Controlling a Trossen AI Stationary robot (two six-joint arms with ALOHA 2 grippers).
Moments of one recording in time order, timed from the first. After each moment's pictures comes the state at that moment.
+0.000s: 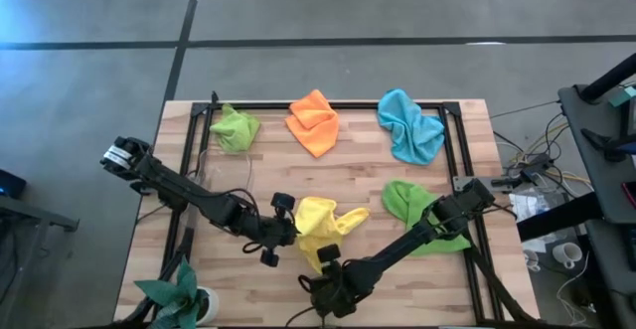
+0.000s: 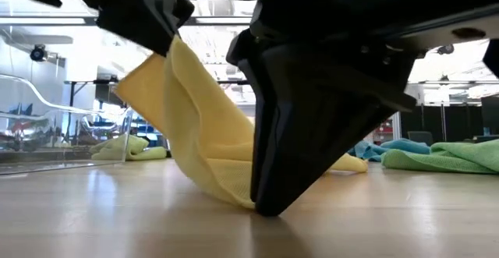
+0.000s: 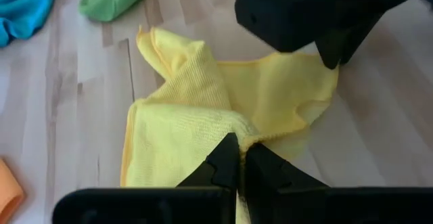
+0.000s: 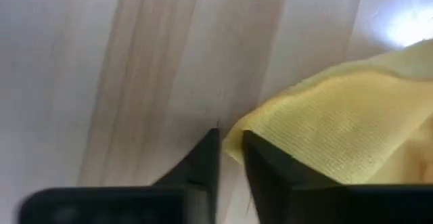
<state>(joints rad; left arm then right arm) -0.44 1.47 0.97 -0.30 -0.30 0.01 0.56 2.40 1.92 -0.87 0.27 0.22</state>
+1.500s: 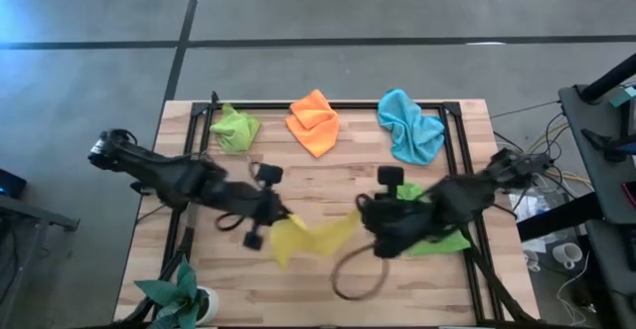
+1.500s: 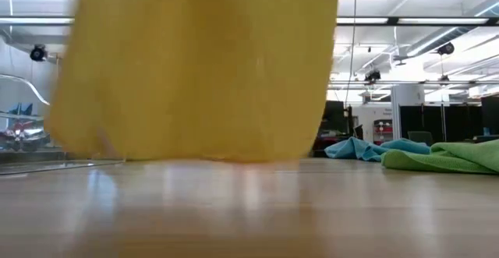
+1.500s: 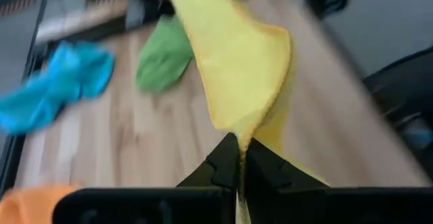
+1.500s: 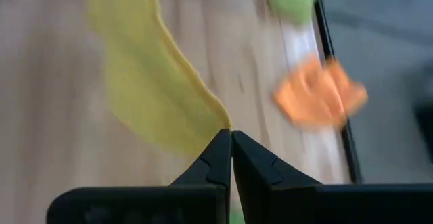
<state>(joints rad) -0.36 1.33 1.38 -0.75 -0.23 0.03 0.51 1.77 2.02 -1.49 0.58 0.36</state>
